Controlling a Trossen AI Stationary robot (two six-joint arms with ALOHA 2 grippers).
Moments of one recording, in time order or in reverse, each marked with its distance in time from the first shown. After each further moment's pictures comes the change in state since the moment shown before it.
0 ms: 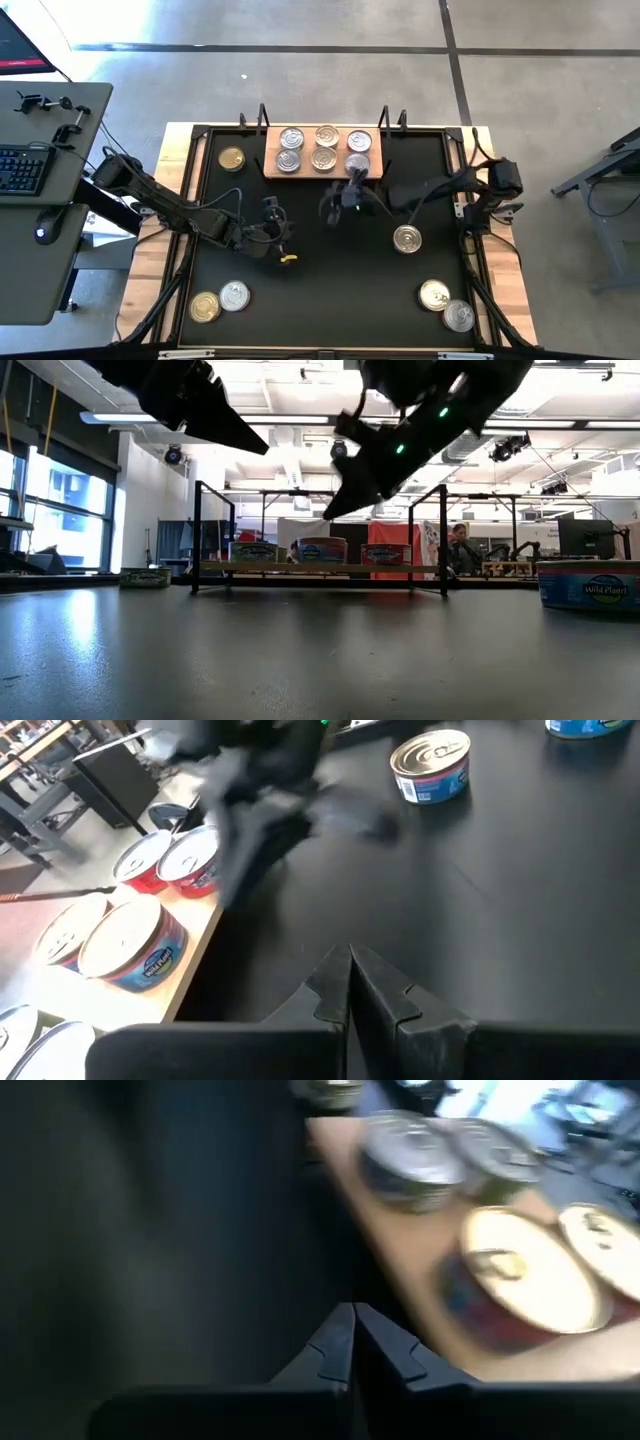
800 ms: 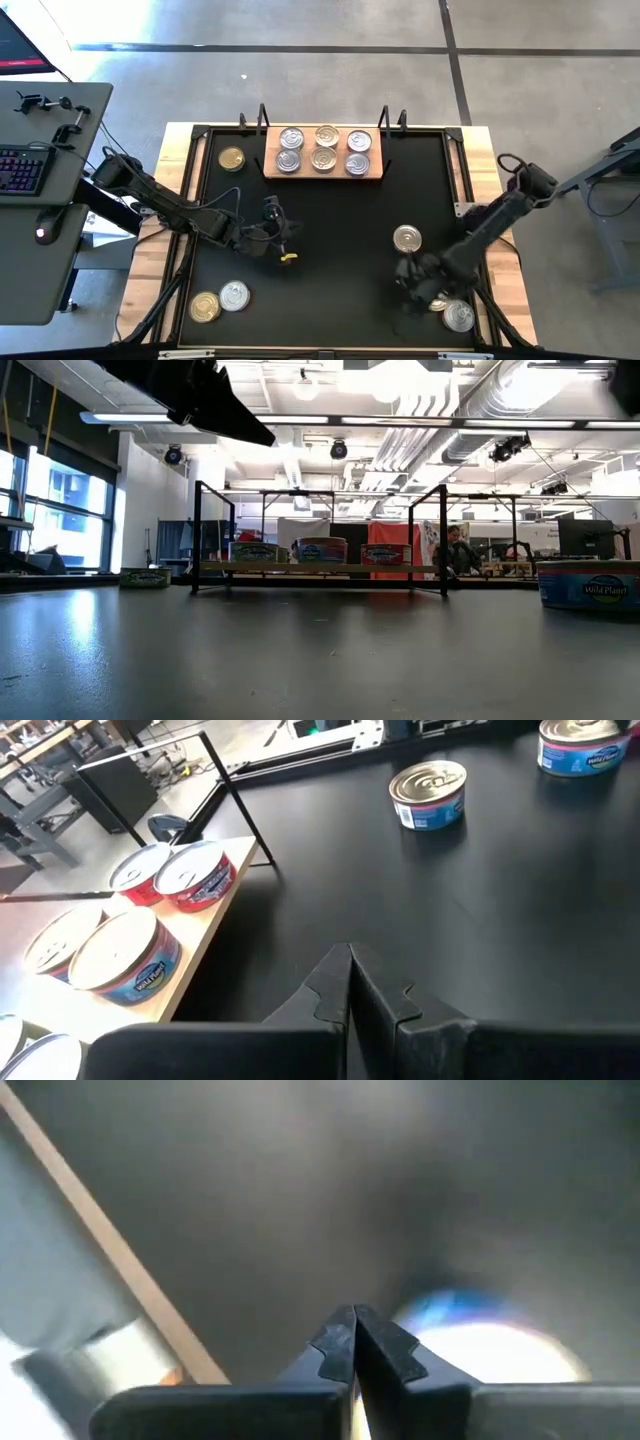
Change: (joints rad) left arm 0.004 0.000 0.000 0.059 0.006 -0.008; right arm 0.760 -0.215 0.000 -0.884 -0.527 1.342
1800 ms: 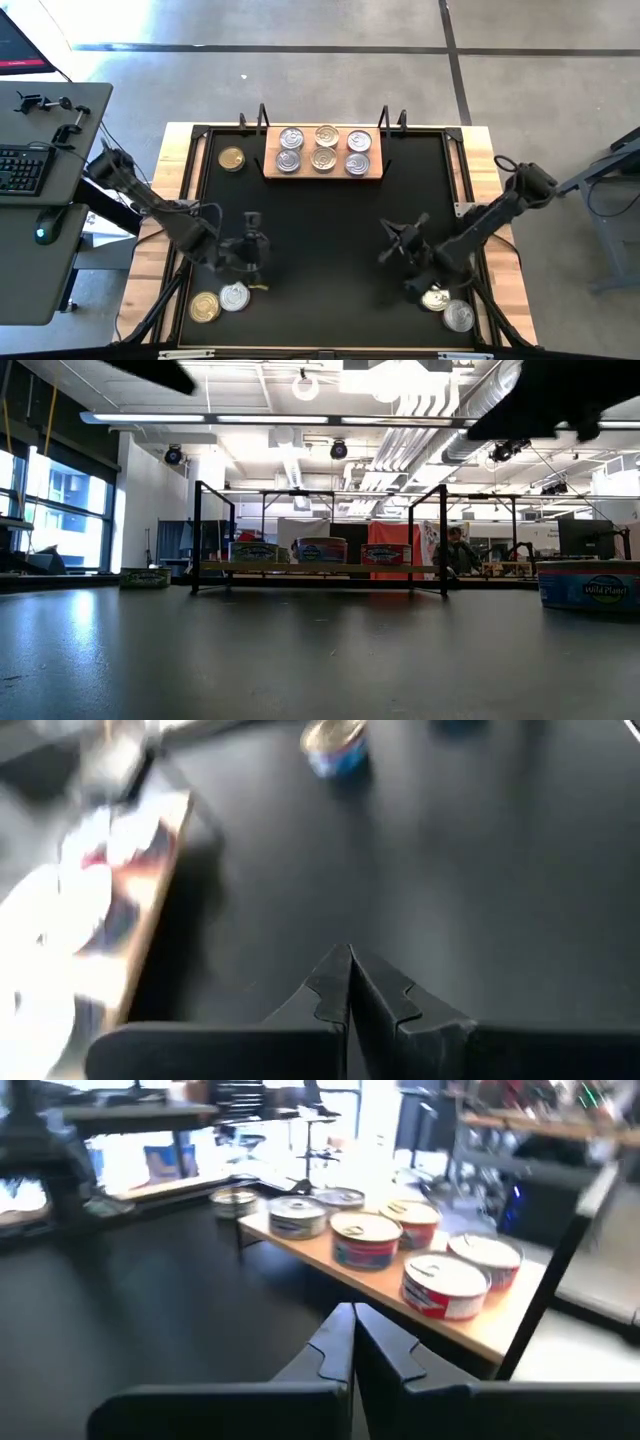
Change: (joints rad) left arm -0.236 -0.107 0.188 -0.610 -0.002 -0.246; right arm -0.104 0.002 -0.135 0.181 1.427 -0.142
